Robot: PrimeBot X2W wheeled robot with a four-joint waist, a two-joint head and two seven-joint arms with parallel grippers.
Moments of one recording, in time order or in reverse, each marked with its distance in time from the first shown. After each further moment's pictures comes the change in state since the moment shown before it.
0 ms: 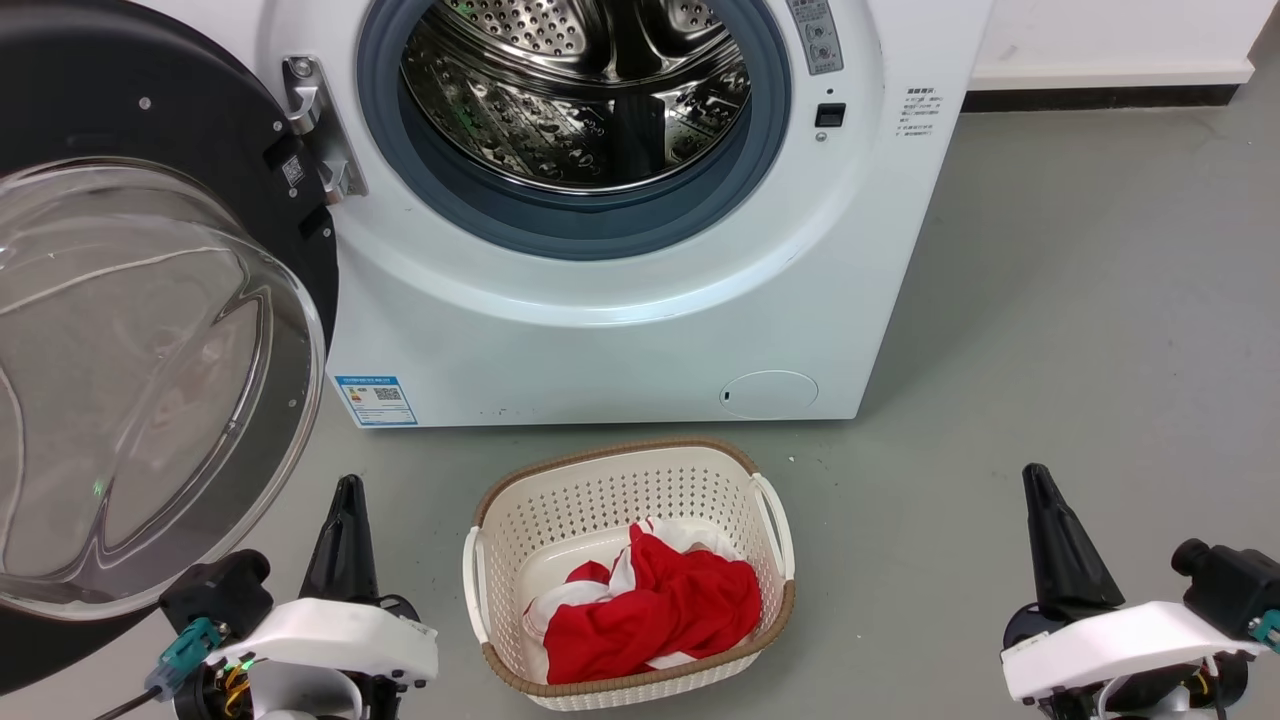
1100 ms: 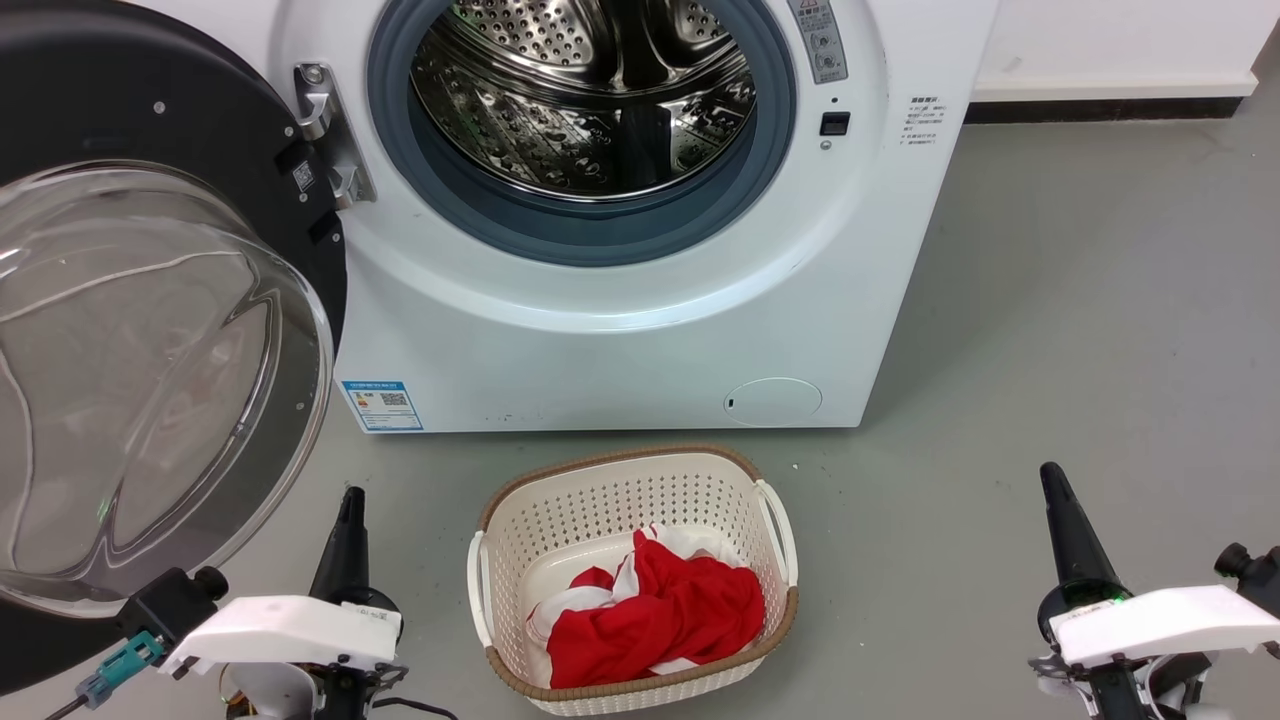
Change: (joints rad) left arm -0.017 -0.009 0.049 0.038 -0.490 -0.065 0.115; right arm -0.042 -0.015 -0.023 0.059 0.500 0.000 0.082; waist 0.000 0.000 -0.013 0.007
